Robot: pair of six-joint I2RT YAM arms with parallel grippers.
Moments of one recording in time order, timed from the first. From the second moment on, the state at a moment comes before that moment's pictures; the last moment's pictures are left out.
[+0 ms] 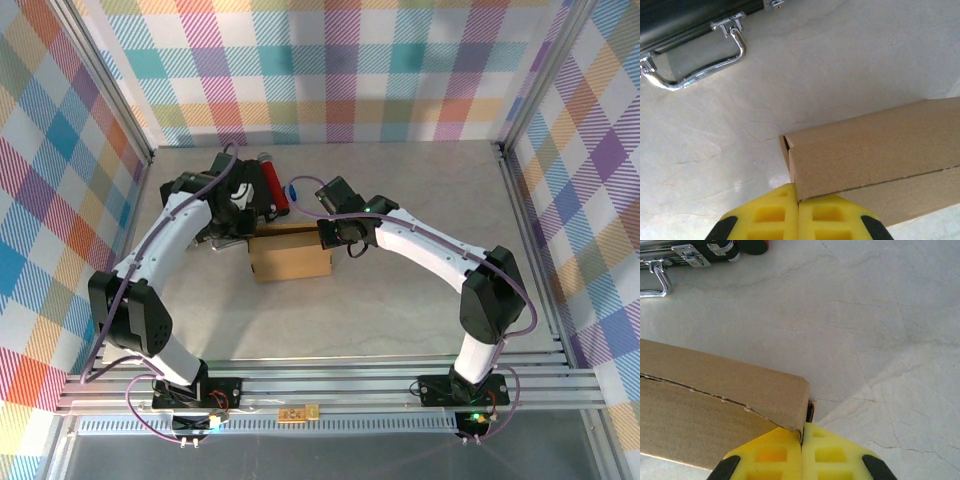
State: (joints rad) left arm -0.29 1.60 1.51 -1.19 0.06 -0.27; right arm 0.79 1.75 1.49 -0.75 0.12 0.41
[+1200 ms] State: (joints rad) left arm -0.29 1.68 1.58 -1.35 0.18 -0.46; right arm 0.78 1.80 1.56 -0.81 0.15 0.42
